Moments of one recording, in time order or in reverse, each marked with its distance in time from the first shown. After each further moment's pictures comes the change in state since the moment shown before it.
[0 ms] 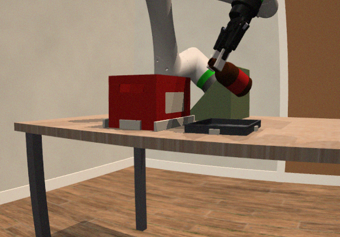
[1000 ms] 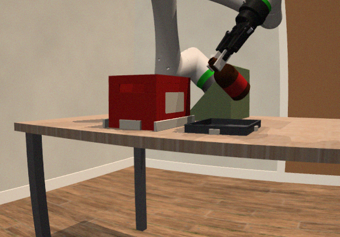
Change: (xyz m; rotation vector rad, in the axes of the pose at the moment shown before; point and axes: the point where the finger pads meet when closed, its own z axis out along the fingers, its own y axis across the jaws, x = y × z) arm -0.003 0.000 0.000 -0.001 0.150 0.000
